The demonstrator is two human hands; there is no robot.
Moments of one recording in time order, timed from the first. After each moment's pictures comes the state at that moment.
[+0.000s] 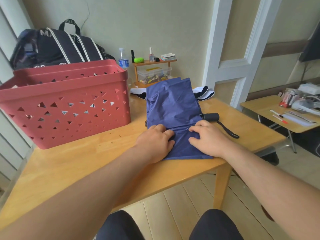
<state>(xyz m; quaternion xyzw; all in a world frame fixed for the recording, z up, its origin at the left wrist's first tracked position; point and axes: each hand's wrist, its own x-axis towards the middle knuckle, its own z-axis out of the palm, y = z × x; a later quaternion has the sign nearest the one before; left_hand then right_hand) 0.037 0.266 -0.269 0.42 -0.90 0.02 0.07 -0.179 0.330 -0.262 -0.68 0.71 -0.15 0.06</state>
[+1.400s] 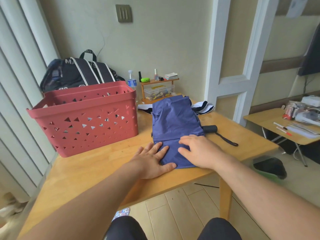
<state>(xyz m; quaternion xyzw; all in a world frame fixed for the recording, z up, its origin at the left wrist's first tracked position) 0.078 0.293 -0.270 0.48 -0.87 -0.08 -0.08 -0.136 0.363 -0.236 -0.72 0.68 -0.11 0.03</state>
